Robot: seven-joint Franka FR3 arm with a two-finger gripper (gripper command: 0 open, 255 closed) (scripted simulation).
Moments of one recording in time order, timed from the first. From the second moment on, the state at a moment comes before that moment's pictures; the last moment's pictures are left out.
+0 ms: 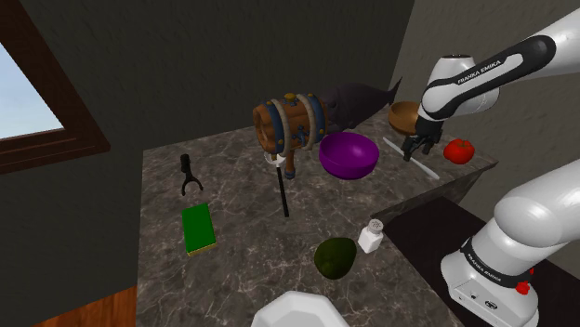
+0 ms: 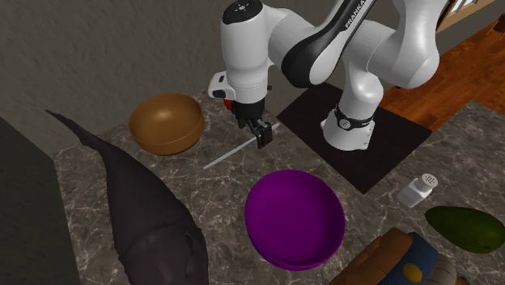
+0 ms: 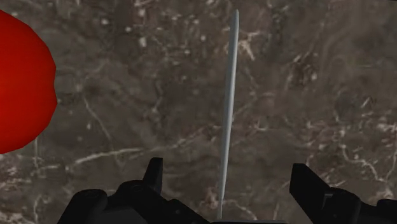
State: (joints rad) arm -0.23 -0.33 -0.26 -2.75 -0.14 2.38 -0.16
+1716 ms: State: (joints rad) arm -0.24 -0.47 -0.24 -2.66 -0.14 2.14 -0.15
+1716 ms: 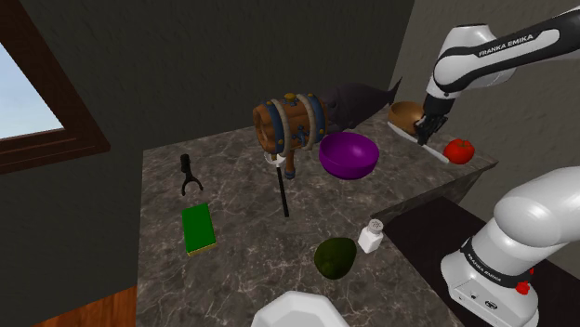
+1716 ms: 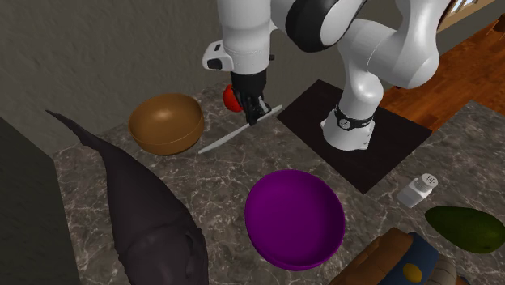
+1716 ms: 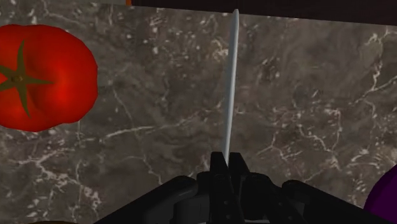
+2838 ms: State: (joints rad) arm -0.24 -0.56 -0.21 -2.49 -0.12 1.88 -0.15
